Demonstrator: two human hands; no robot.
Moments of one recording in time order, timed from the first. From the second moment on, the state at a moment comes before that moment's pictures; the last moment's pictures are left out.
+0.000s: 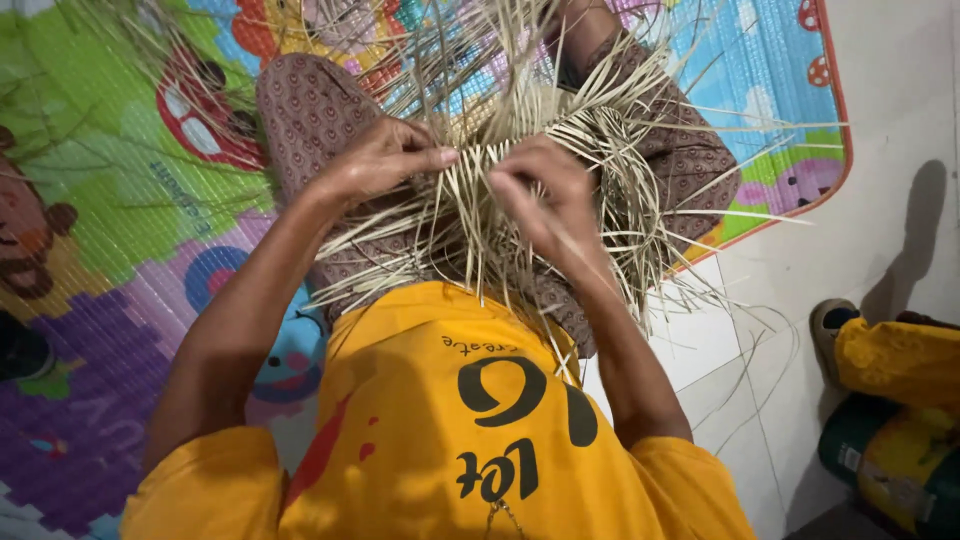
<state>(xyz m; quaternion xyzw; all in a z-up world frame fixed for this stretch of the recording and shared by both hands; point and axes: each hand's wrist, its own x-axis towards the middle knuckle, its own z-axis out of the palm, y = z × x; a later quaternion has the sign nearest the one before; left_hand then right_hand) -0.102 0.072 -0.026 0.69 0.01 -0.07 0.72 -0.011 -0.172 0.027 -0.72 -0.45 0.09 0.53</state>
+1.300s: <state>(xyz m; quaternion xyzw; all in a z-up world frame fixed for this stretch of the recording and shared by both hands) -0.066 0.113 -0.016 0.79 0.07 -0.25 0.55 -0.022 -0.117 0.052 -0.76 -0.51 0.01 0.41</state>
